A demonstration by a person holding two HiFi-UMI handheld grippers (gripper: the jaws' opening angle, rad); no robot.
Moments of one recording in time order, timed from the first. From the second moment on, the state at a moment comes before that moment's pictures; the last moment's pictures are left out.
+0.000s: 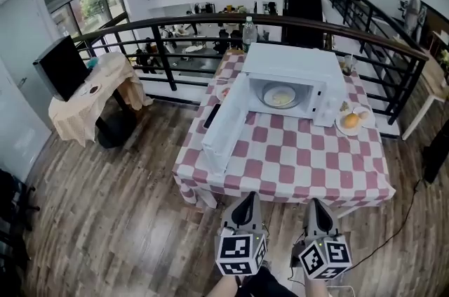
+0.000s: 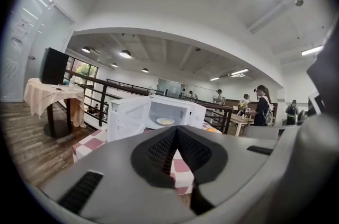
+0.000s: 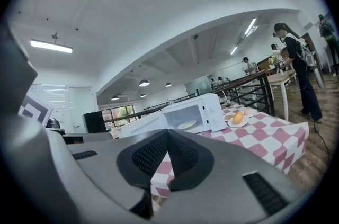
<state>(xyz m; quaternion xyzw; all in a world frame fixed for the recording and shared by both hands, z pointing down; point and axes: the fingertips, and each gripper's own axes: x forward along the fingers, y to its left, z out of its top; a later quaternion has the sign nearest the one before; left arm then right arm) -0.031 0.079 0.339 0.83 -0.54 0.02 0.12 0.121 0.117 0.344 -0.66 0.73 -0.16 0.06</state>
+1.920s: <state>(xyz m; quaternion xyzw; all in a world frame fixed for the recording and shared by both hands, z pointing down) 0.038 -0.148 0.388 0.83 -0.52 0.05 0.17 0.171 -0.113 0.384 -0.66 0.72 -0.20 0.05</state>
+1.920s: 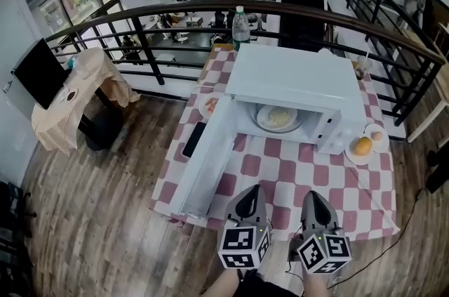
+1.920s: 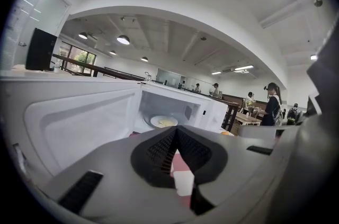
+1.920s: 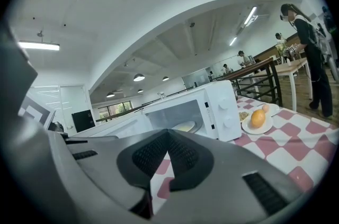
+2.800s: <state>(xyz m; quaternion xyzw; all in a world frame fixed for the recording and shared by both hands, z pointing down) 0.029 -0.272 0.421 0.84 -0.49 0.07 0.20 0.141 -0.256 0.434 -0.65 0.70 -0.29 0.05</state>
